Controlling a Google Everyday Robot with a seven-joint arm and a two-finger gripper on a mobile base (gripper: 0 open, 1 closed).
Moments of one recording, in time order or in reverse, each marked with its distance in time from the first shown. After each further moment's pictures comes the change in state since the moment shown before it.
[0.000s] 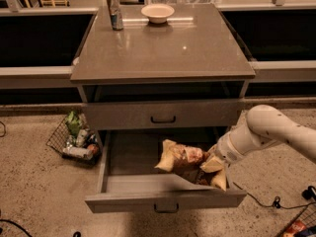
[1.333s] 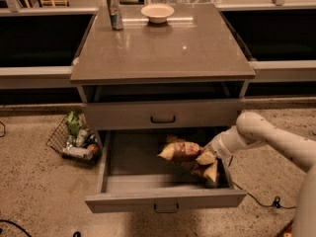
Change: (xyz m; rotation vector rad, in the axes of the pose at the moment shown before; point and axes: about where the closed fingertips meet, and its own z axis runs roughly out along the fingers) arm 0.030 -0.097 0.068 0.067 -0.043 0.096
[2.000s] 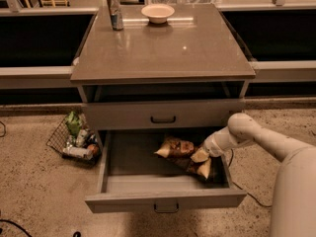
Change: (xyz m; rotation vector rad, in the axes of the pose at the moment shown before) arm -0.004 -0.032 0.042 -0.001 -0.013 0.029
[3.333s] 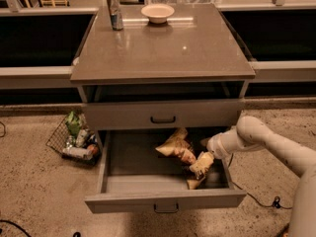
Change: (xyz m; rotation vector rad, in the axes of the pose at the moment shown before) arm -0.014 0.017 -0.014 -0.033 -0.120 -0.029
